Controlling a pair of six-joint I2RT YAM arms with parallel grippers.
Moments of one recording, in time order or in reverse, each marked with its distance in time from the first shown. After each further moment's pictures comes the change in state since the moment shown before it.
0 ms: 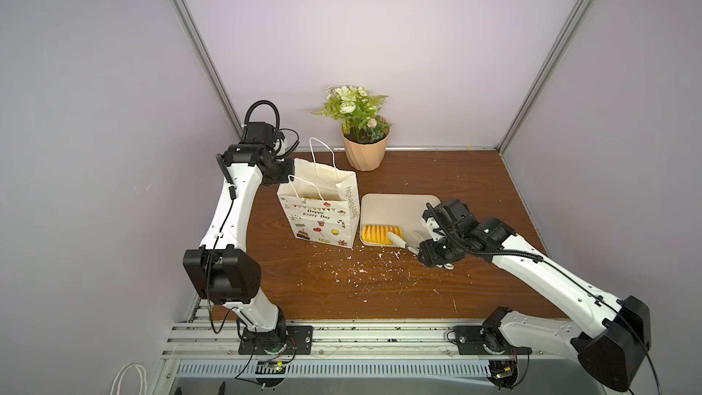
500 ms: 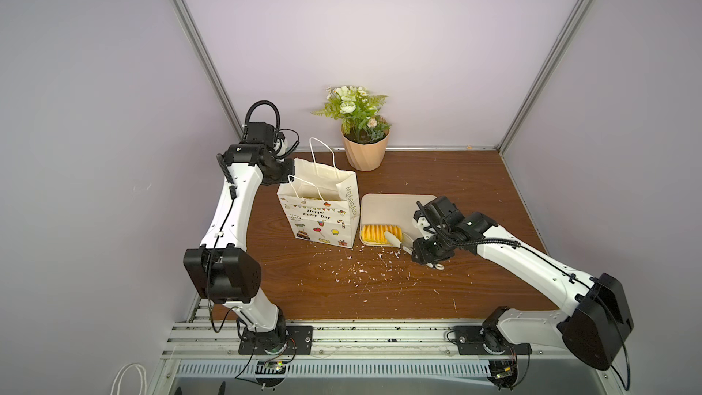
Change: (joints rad) left arm 0.000 0.002 0.000 0.000 0.003 0.000; right arm -0.002 0.118 -0.001 0.061 -0.075 -0.026
